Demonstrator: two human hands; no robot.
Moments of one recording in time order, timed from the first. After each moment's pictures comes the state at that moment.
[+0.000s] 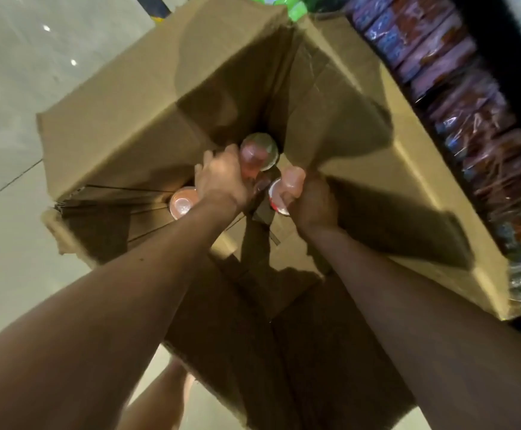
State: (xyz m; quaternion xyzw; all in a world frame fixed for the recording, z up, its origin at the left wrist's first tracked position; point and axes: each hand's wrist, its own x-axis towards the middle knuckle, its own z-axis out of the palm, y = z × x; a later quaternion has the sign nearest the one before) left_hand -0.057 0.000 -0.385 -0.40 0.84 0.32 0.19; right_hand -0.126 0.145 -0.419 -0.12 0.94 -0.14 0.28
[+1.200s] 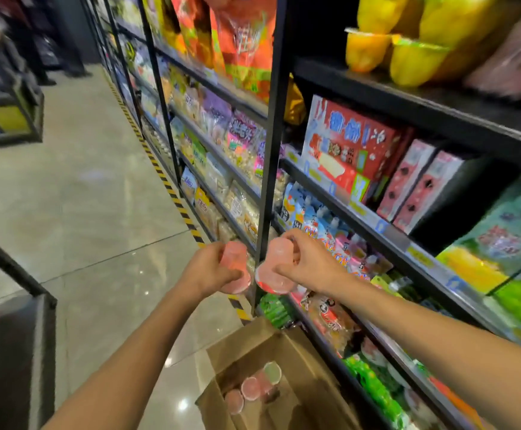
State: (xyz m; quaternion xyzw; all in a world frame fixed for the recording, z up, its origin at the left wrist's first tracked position) left_hand 0.044 -0.086 0.323 -0.35 0.85 0.38 -0.13; right_hand -0.116 0.073 0.360 -0.47 0.81 -0.30 0.18
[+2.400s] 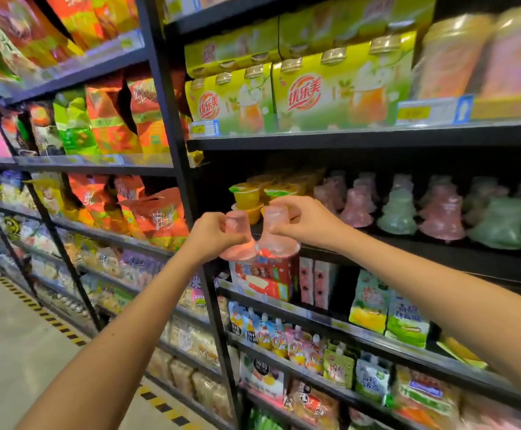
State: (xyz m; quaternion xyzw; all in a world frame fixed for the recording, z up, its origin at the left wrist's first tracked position) left_hand -0.074 -0.091 0.670 -0.06 0.93 0.31 -0.21; right_hand -0.146 0.130 0.681 -0.40 0.83 -0.39 -0.11
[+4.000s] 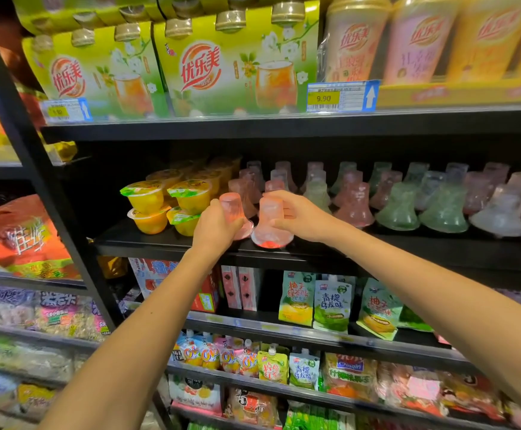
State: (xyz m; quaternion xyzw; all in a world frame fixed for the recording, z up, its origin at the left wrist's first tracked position) left_hand -0.236 0.040 0.623 -0.02 0.92 0.31 -0.23; right_hand -0.233 0.248 0.648 -0.26 0.89 -0.37 -0.07
